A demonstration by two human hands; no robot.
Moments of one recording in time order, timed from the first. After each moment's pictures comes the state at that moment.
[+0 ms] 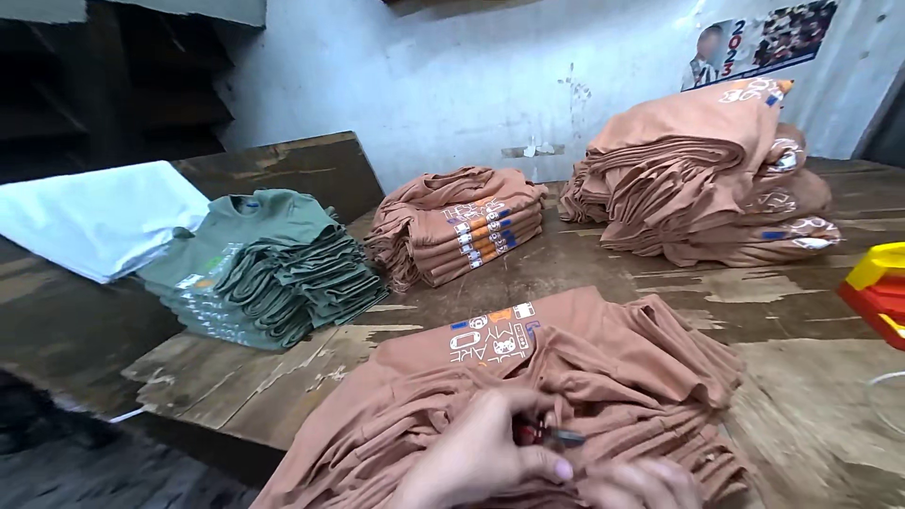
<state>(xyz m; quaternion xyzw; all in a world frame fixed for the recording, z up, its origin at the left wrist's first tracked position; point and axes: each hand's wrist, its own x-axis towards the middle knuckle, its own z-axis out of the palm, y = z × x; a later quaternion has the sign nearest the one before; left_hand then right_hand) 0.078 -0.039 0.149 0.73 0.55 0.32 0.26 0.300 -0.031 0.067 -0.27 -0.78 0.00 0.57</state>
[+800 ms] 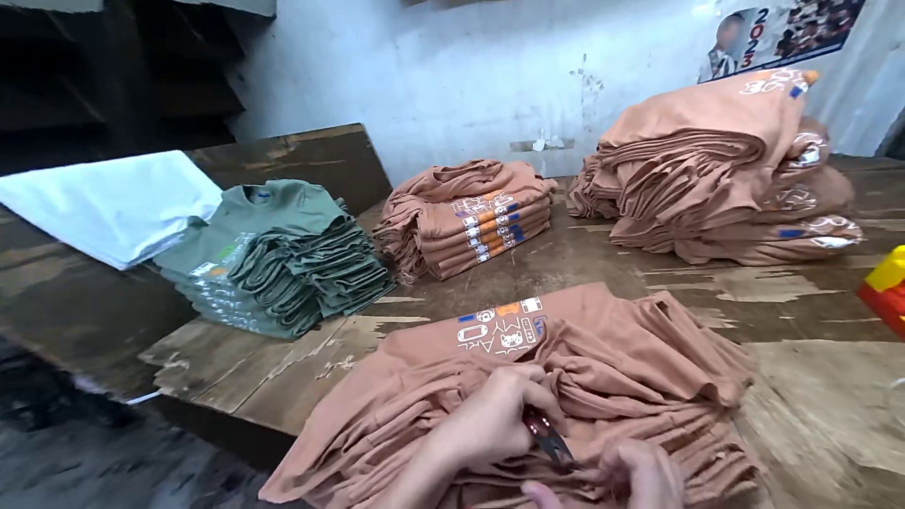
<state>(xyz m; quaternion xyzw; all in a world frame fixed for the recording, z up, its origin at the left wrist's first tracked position) 0.066 -0.007 0.129 0.84 0.40 0.34 0.17 0.273 -0.037 0.079 -0.40 -0.73 0.00 0.55</state>
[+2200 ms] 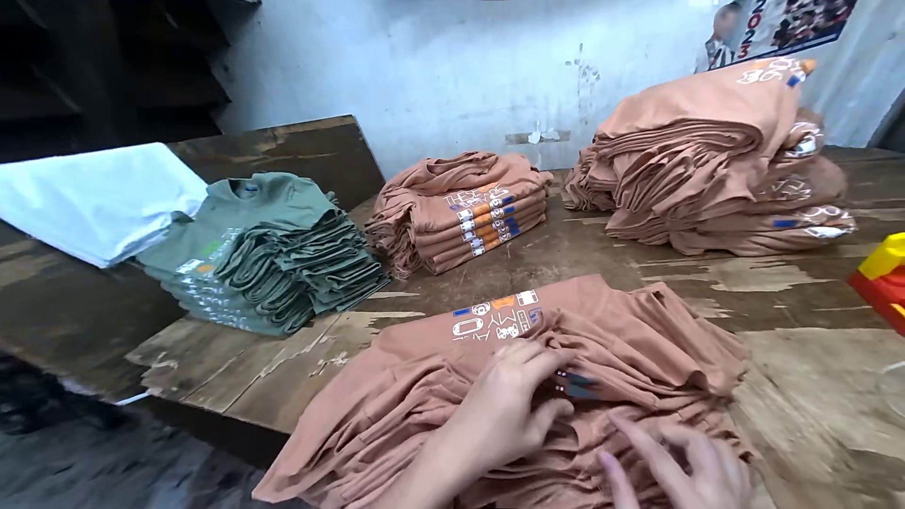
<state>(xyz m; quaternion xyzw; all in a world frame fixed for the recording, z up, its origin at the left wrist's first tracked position) 0.086 -0.011 0.133 0.80 0.48 0.35 0.02 0.319 -0.027 0.088 -0.40 -0.78 -0.03 0.49</state>
